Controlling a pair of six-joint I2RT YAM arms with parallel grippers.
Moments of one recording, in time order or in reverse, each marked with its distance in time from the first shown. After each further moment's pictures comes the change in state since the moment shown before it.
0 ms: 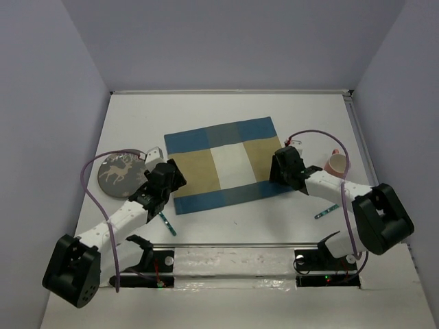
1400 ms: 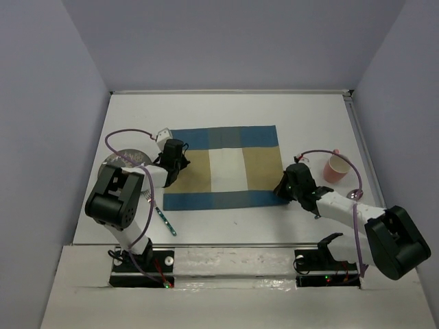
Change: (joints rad) left arm 0.126 0.706 0.290 0.362 0.073 0.023; right arm -0.031 -0.130 -0.253 0.208 -0.201 0.214
